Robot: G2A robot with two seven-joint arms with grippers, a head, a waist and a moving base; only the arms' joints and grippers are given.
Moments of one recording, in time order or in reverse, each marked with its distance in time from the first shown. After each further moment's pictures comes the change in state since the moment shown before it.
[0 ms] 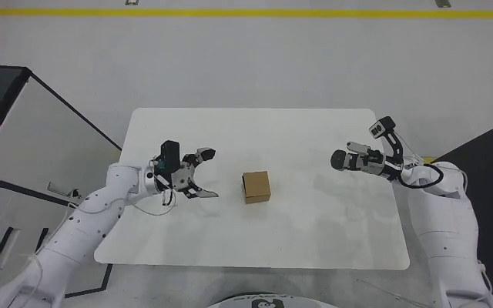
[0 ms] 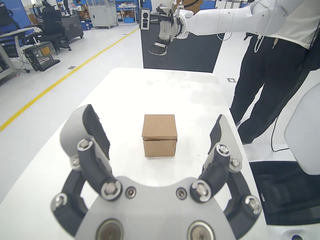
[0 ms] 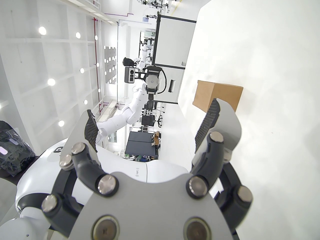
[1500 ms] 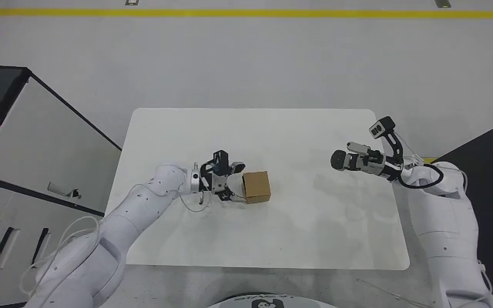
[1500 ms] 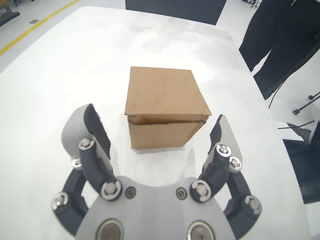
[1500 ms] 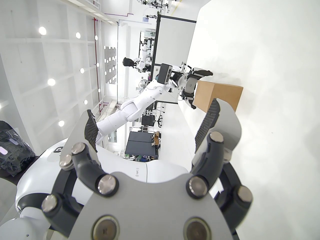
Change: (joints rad) left arm -0.322 -0.369 0.389 0.665 0.252 0.037 0.153; right arm 0.000 0.000 0.000 0.000 0.000 0.000 0.000
